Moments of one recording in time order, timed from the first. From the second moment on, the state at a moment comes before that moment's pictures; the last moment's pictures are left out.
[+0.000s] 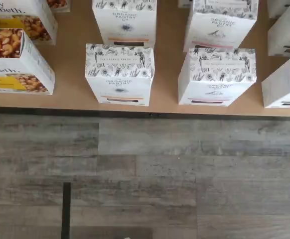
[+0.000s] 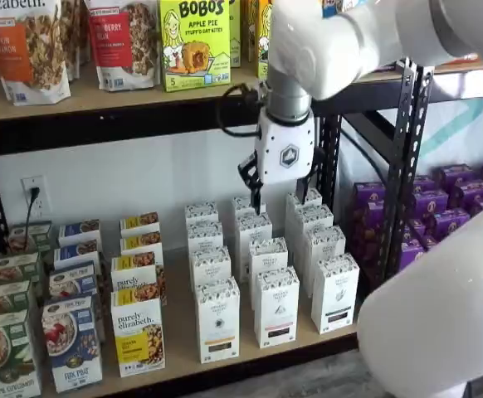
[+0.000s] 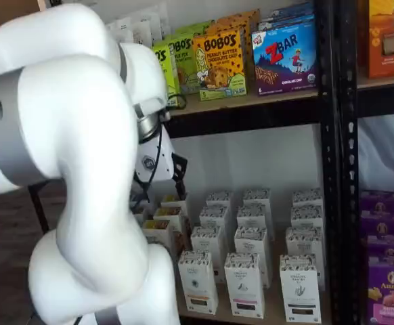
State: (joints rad) arm 0.33 -0.60 -0.51 -0.11 0.94 0.40
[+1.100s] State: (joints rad) arm 0.36 -0.20 -0.50 -0.10 0.56 0.45
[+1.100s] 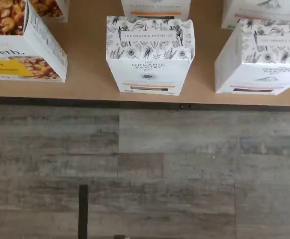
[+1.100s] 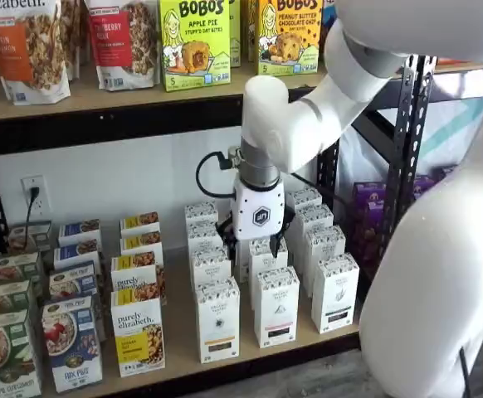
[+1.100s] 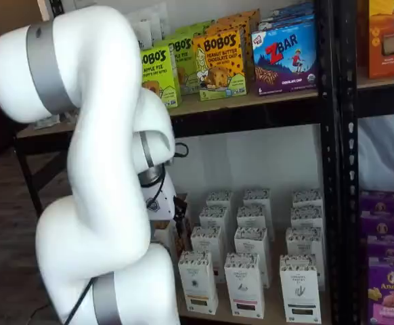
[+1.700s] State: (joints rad) arm 0.32 0.08 -0.65 -0.10 0.42 0.41
